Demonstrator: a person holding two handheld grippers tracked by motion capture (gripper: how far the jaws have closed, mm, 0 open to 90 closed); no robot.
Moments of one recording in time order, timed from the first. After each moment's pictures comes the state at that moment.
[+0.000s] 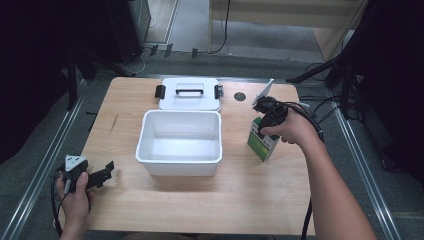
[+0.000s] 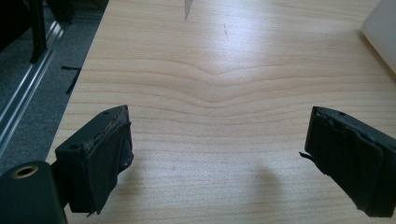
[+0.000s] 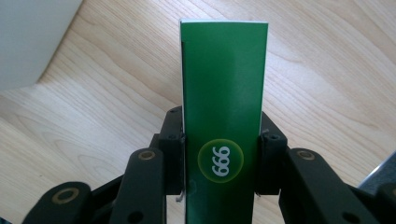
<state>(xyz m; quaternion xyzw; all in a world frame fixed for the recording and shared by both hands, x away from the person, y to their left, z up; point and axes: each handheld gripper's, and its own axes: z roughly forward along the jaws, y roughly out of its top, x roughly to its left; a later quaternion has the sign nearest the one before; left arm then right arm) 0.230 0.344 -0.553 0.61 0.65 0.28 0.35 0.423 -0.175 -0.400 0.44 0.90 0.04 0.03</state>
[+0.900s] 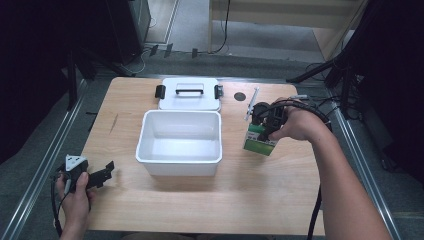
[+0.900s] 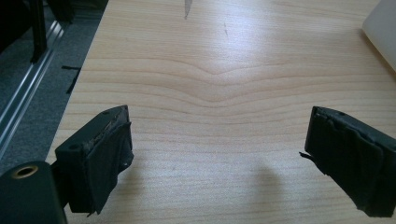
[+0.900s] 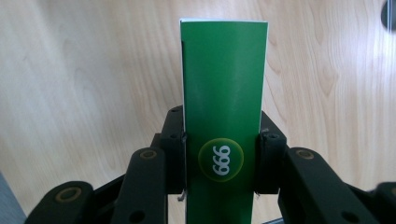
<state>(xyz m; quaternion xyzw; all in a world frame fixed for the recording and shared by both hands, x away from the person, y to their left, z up) 0.231 0.344 -0.553 0.61 0.65 0.28 0.35 0.388 -0.159 -0.369 0.10 0.99 0.03 0.08</state>
